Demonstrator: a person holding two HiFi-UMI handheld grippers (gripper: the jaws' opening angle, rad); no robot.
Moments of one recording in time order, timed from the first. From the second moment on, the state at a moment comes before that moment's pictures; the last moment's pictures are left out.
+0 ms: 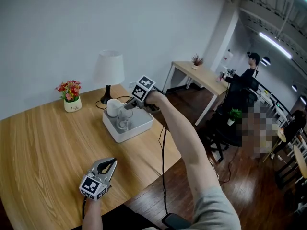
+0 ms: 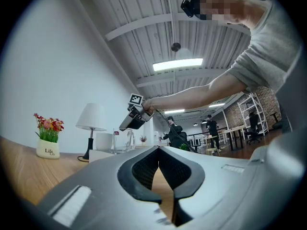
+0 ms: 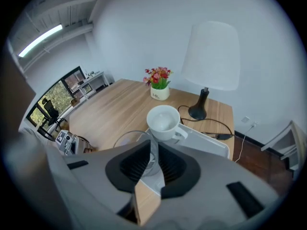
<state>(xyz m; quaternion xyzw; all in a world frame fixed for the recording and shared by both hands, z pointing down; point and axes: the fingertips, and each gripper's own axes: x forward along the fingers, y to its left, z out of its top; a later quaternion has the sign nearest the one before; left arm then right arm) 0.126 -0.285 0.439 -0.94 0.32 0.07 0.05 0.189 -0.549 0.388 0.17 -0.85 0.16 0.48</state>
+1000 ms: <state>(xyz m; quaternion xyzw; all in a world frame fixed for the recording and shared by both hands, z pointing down) 0.129 -0.168 0.429 -0.95 0.30 0.06 0.03 0.116 -0.112 0.432 0.09 -1.00 -0.02 -0.01</state>
